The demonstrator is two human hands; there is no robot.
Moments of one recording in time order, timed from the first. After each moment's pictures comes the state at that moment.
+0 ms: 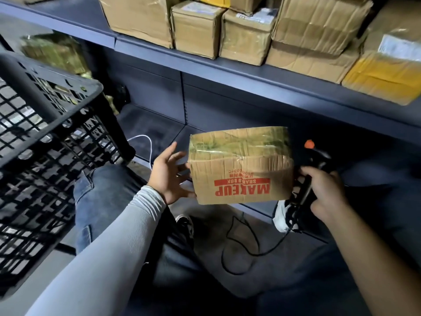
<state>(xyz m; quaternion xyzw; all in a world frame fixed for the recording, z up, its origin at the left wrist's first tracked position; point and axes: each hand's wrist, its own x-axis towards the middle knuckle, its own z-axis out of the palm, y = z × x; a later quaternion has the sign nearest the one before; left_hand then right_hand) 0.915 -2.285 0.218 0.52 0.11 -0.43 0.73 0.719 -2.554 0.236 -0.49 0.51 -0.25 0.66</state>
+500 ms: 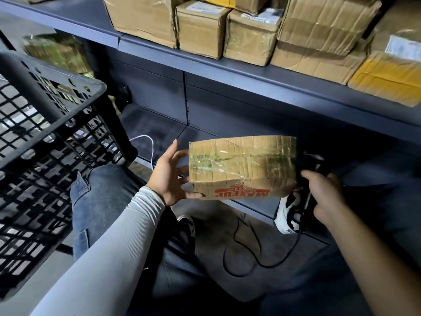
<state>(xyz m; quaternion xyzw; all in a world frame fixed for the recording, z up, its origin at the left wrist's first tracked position) 0.917 -2.280 0.222 0.54 0.09 -0.44 0.71 0.725 -2.553 0.229 -0.52 0.55 -0.22 0.62</state>
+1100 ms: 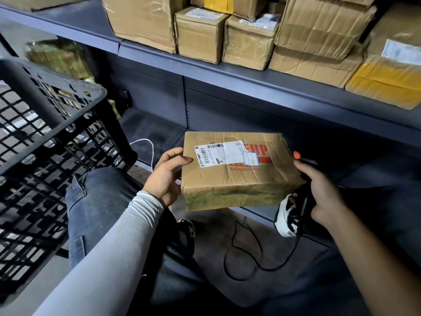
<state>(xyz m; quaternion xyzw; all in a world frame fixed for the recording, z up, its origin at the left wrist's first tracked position) 0.923 -2.280 0.218 0.54 0.02 -0.33 0.78 0.725 -2.550 0.236 -0.50 0.46 -0.12 0.72</state>
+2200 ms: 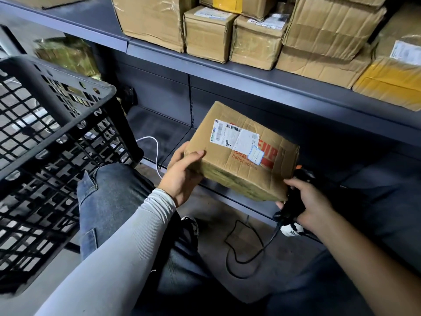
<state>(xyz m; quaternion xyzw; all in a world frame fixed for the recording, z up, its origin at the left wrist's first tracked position) 0.899 -2.294 0.233 0.52 0.02 -0.33 0.79 0.729 -2.522 0.221 -0.42 0.51 -0.07 0.75</state>
